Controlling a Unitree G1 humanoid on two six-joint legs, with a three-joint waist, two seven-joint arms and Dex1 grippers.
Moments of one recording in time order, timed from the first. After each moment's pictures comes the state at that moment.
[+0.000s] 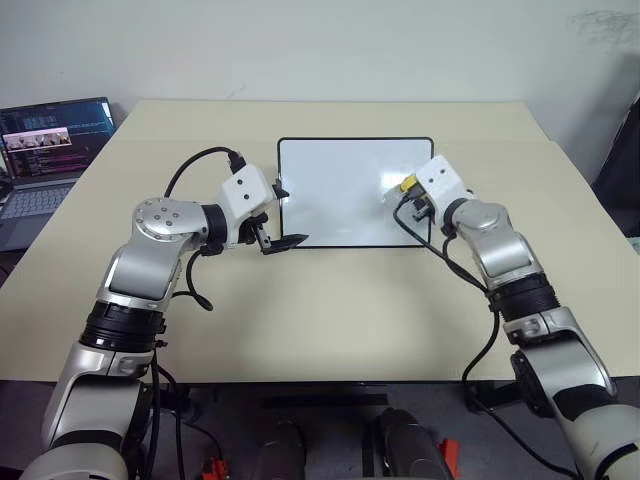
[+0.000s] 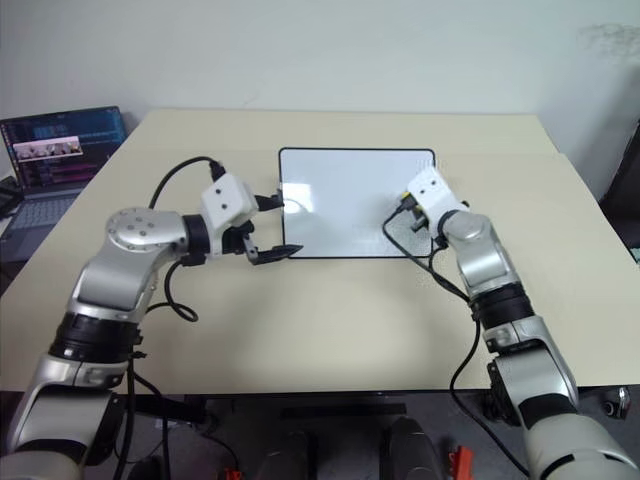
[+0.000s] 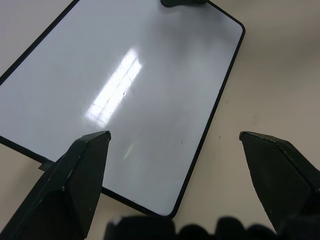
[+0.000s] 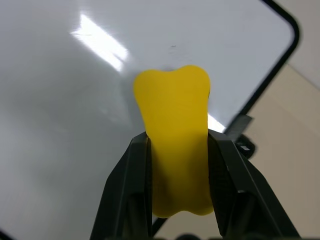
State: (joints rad) left arm -0.68 0.70 -0.11 0.07 -0.12 0.34 -0.99; right arm -0.89 -0.37 0.18 0.44 -0.16 0.49 0.33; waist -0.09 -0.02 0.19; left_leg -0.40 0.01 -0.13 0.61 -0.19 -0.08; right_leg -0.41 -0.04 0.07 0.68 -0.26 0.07
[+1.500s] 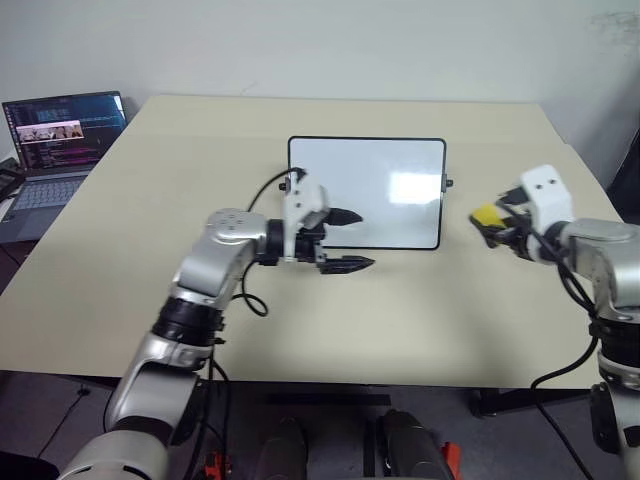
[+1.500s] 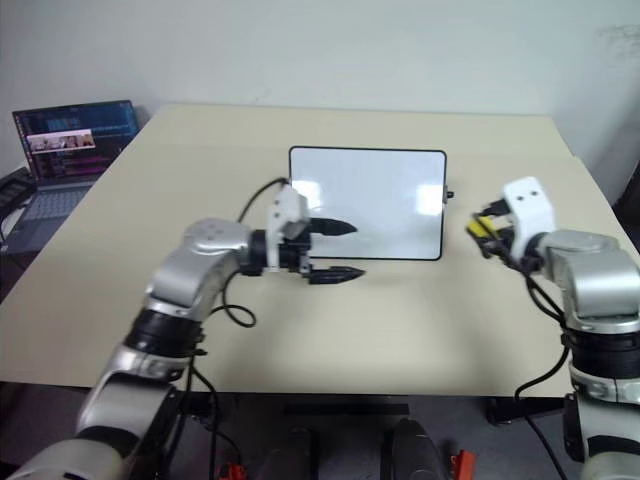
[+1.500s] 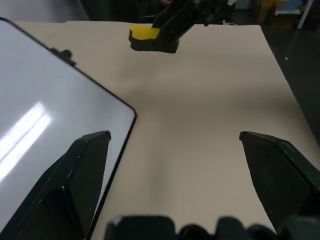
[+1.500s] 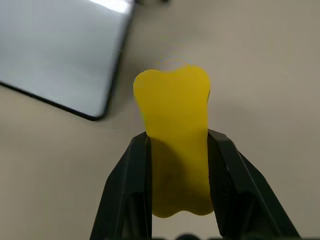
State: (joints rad) left arm -0.77 0.37 -0.26 0.19 -0.25 0.34 -1.15; right arm -0.59 -0.71 -0.20 -0.15 0.11 1.29 0.57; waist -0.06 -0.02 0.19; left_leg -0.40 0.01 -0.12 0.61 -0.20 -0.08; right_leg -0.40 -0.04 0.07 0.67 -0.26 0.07
